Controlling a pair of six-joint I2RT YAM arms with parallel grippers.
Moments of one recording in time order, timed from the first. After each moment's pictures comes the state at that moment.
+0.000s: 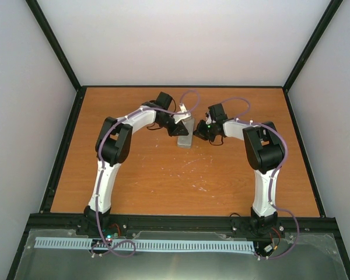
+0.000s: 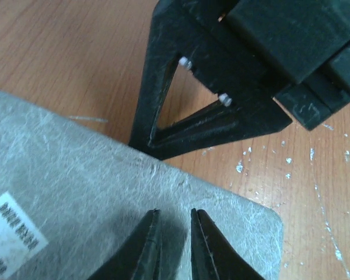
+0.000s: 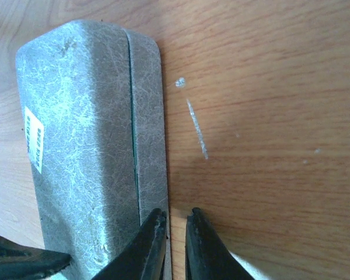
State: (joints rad) left arm -0.45 2.30 1.79 -0.63 0.73 0.61; right arm 0.34 2.08 1.28 -0.19 -0.44 0.73
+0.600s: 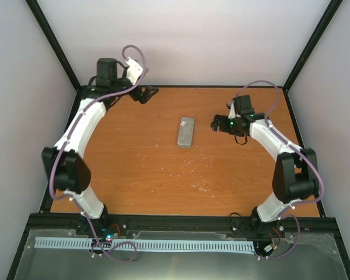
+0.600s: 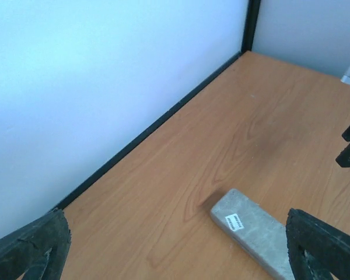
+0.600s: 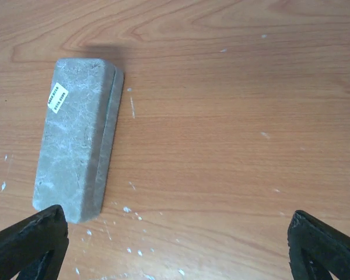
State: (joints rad) left arm -0.21 1.79 1.74 -0.50 0.61 0.42; right arm 0.24 1.67 1.22 -0.55 -0.21 0.35
